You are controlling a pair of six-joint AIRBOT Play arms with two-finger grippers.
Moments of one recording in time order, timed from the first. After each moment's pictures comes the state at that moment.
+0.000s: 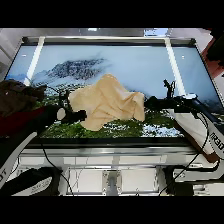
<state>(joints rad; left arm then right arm) -0.35 -1.20 0.73 1.48 -0.75 -2.05 -0.17 -1.48 0.90 -0.44 1.13 0.85</state>
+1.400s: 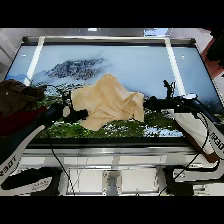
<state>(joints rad) -0.35 -1.32 0.78 1.46 -0.70 -2.07 -0.17 -1.48 0.90 -0.44 1.14 0.87</state>
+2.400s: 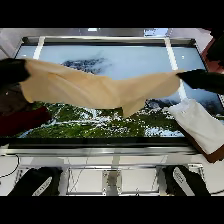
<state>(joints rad) -0.35 -0.59 1.29 1.87 -0.92 -2.03 -0.40 -0.80 1.28 -0.57 1.33 1.03</state>
